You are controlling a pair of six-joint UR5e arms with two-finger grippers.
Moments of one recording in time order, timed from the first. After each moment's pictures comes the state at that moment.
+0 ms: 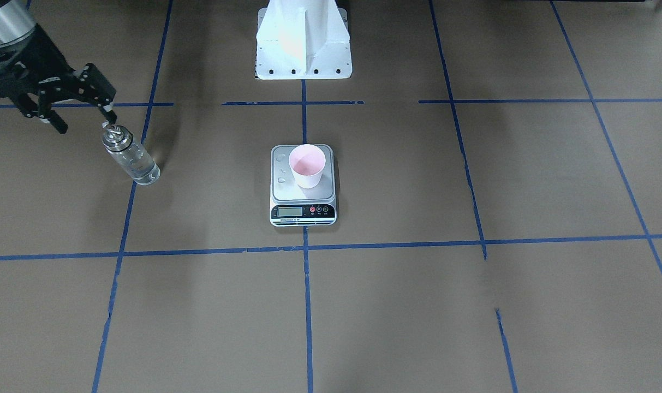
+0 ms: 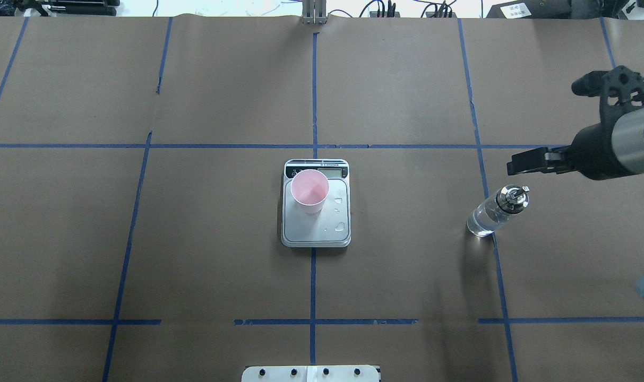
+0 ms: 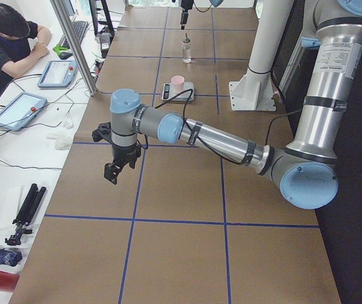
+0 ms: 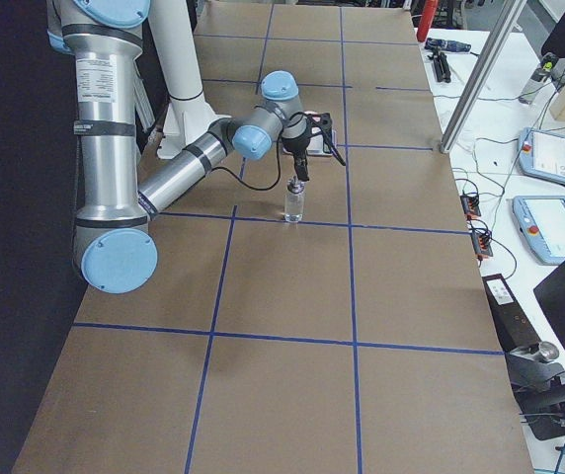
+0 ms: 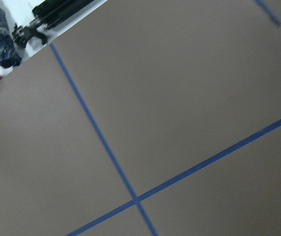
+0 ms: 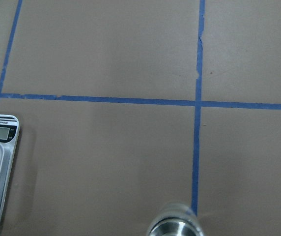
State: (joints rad) left arm -1.50 -1.73 -1.71 -1.55 -2.14 0.30; right arm 0.80 -1.57 2.25 -1.35 1.94 1.01
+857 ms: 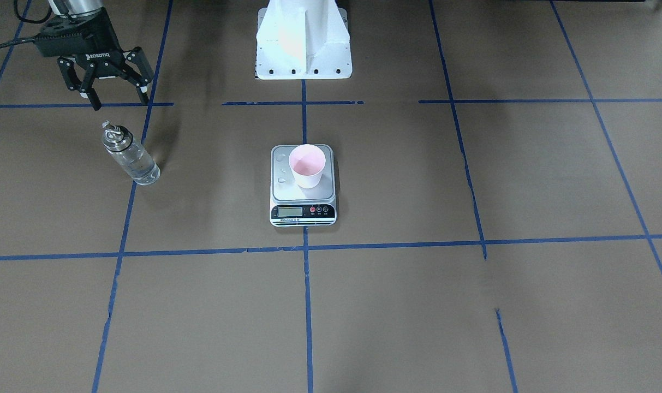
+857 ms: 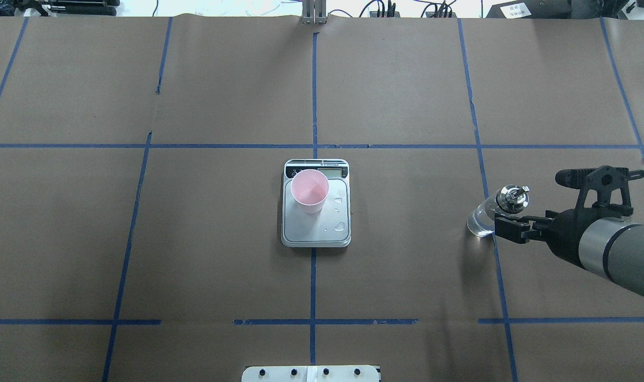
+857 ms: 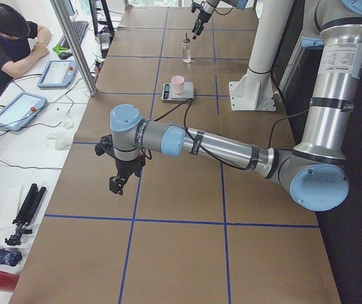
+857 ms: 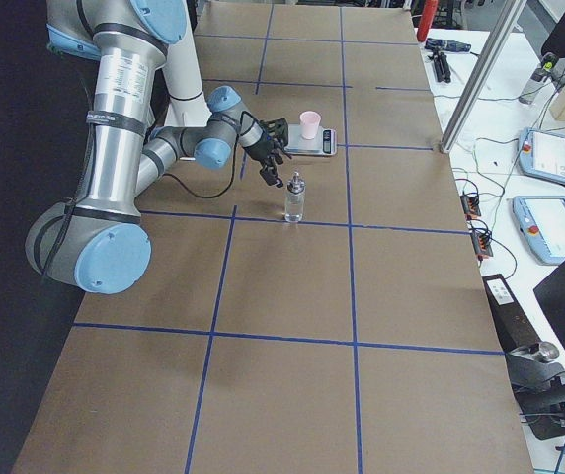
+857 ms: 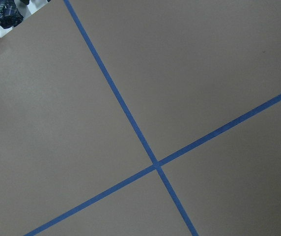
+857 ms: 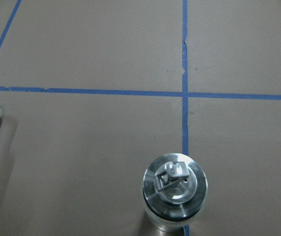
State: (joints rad) left arm -1.52 -1.69 -1.69 -1.56 -2.23 0.33; right arm 0.40 -1.82 2.32 -1.12 1.34 1.25
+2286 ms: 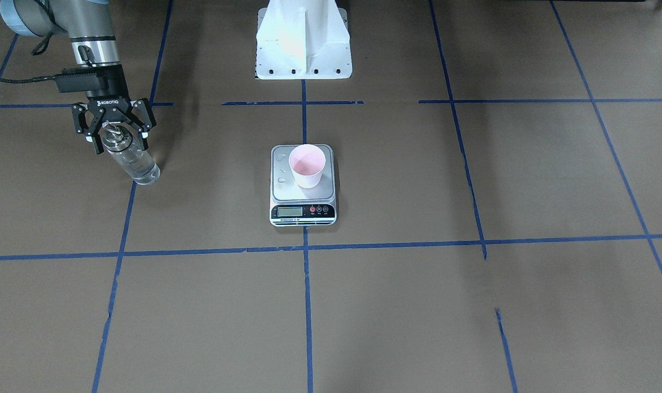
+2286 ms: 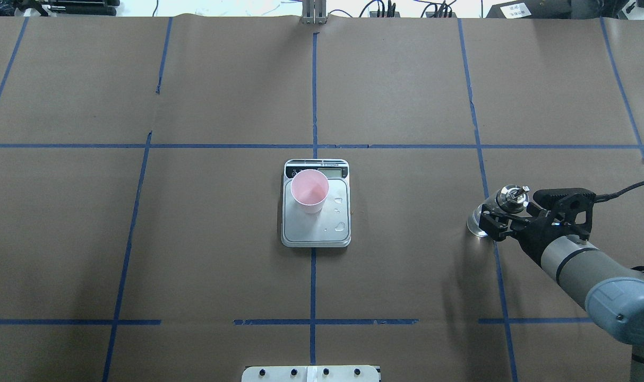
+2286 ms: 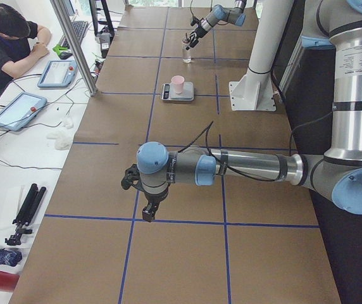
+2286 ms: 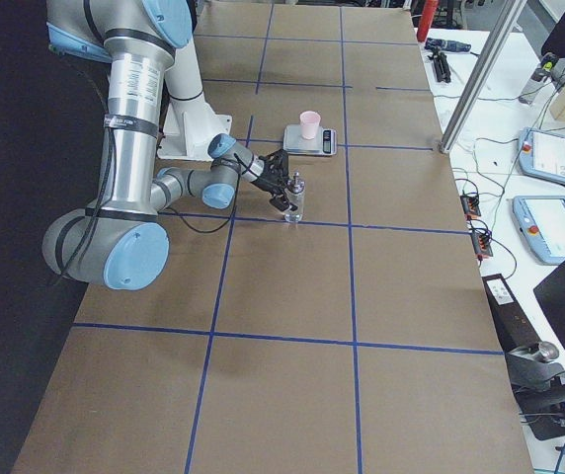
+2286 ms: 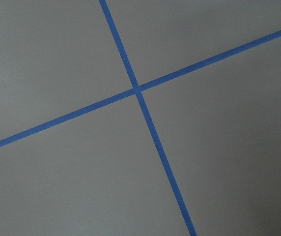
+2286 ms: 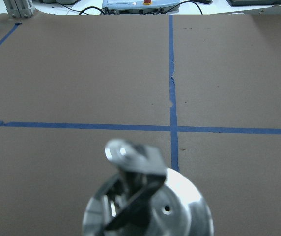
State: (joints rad) left arm -1.58 -1.50 -1.71 -1.57 -2.35 0.33; right arm 0.30 -1.76 2.02 -0.85 1.02 1.28
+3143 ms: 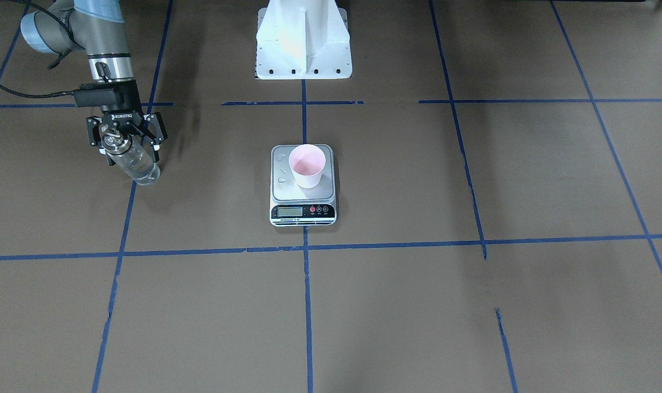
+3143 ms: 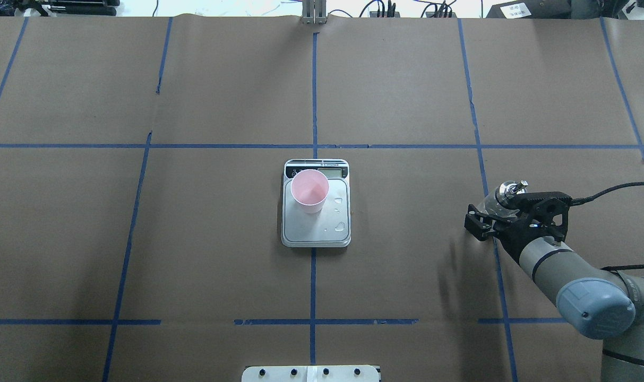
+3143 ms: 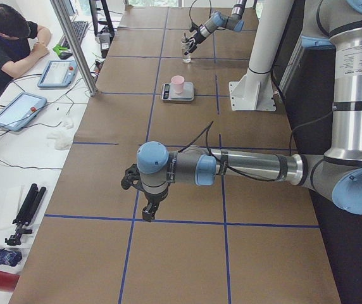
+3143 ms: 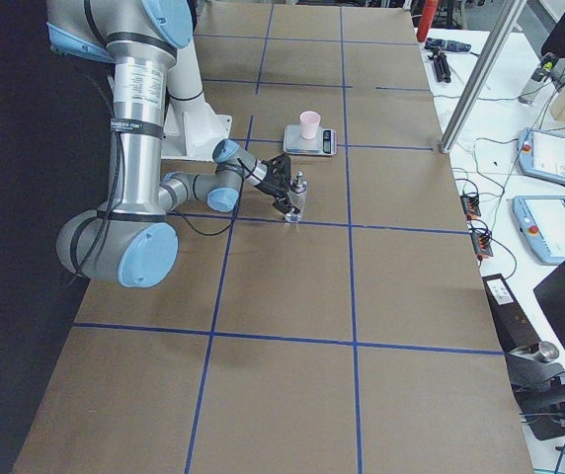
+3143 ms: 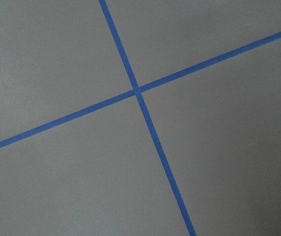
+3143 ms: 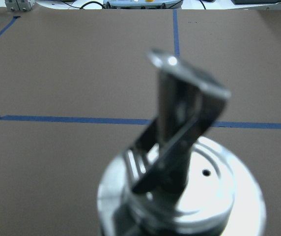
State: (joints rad) left arm -1.58 -1.50 -1.71 -1.57 -2.35 0.33; right arm 0.29 -1.71 1.94 -0.84 1.01 1.28
